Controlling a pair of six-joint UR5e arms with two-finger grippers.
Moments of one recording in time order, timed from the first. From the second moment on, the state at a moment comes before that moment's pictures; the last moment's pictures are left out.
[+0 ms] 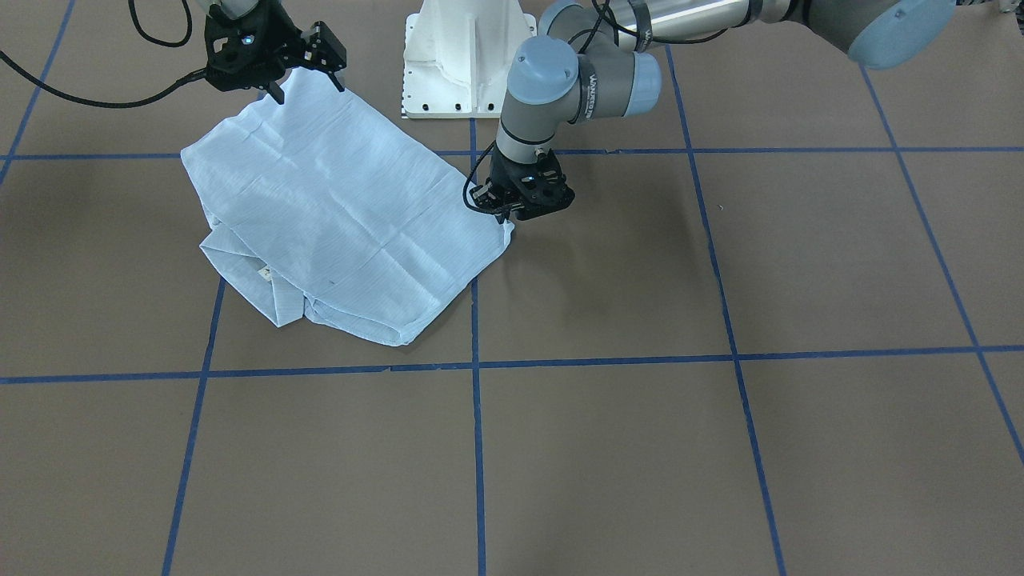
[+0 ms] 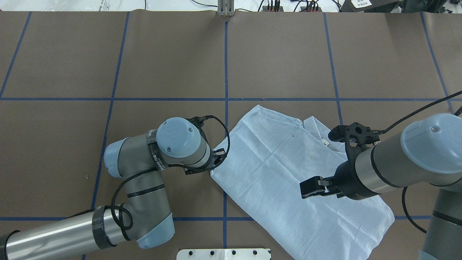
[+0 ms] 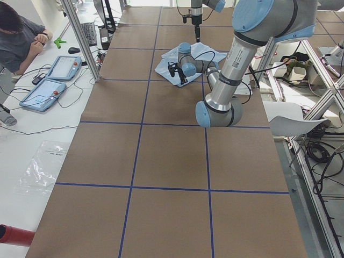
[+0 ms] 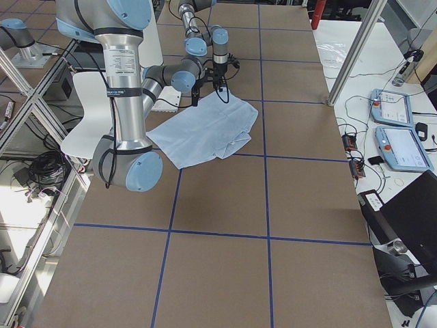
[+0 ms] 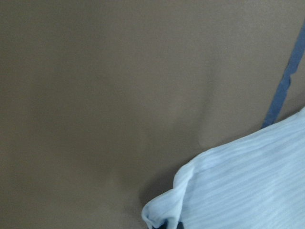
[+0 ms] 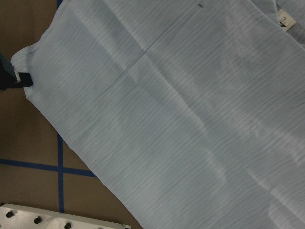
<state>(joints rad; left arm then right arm) -0.39 -2.24 -1.61 -1.78 -1.84 -1.72 0.47 -1.46 2.33 -1.52 2.05 1.26</state>
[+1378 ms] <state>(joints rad) -0.72 -2.42 -1.25 -1.94 -1.84 -1.43 0.56 -1.26 2.21 -1.52 1.92 1.26</state>
